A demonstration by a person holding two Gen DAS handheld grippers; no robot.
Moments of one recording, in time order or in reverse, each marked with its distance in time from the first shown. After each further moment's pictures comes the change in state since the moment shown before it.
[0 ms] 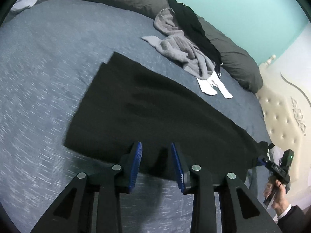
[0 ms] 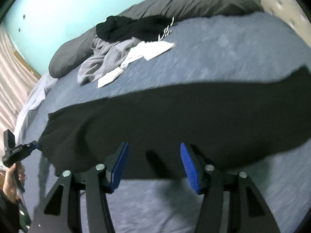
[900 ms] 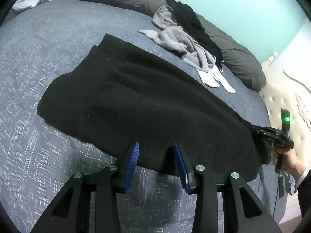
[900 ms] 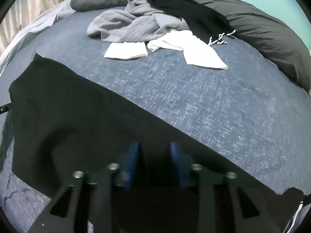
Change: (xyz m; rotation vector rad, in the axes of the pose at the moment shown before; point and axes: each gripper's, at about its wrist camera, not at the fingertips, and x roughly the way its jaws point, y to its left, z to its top) left arm 0.025 -0.011 -0.036 0.026 -0.036 0.025; right arm 0.104 0.054 0.072 -0.535 0.193 -0.097
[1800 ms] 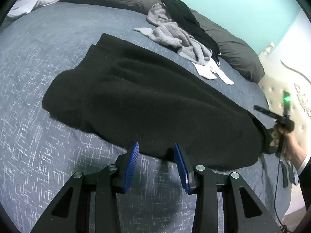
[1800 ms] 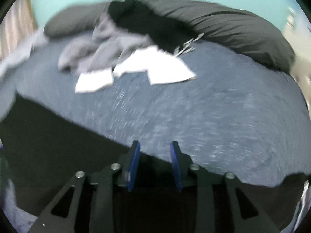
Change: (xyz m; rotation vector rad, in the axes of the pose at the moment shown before) left arm -0.011 -0.005 -0.010 0.054 0.025 0.008; right arm -0.027 -0.051 -0.011 0.240 -0.186 -0.084
